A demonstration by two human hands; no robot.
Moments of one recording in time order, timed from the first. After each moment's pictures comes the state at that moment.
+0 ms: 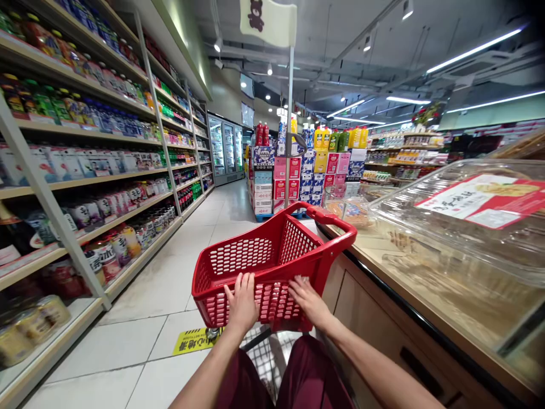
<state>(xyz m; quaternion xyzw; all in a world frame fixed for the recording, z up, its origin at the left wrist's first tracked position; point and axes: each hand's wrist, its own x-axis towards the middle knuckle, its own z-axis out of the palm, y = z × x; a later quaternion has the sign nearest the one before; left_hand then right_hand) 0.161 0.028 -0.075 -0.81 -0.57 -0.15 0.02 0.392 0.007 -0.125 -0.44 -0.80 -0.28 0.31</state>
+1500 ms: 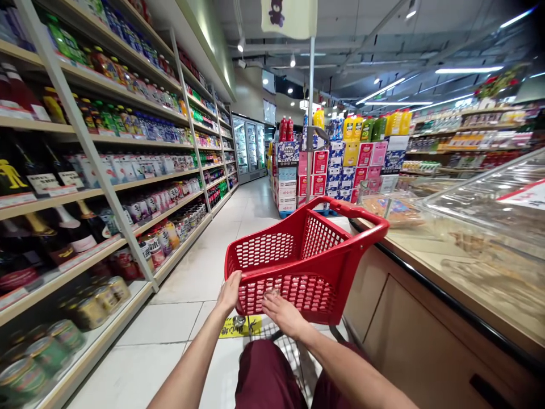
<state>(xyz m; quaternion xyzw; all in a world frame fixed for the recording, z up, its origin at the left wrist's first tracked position) 0.042 0.070 -0.054 -0.67 -0.63 -0.33 -0.24 0.223 0.058 -0.157 -0.30 -0.88 -0.21 0.29</state>
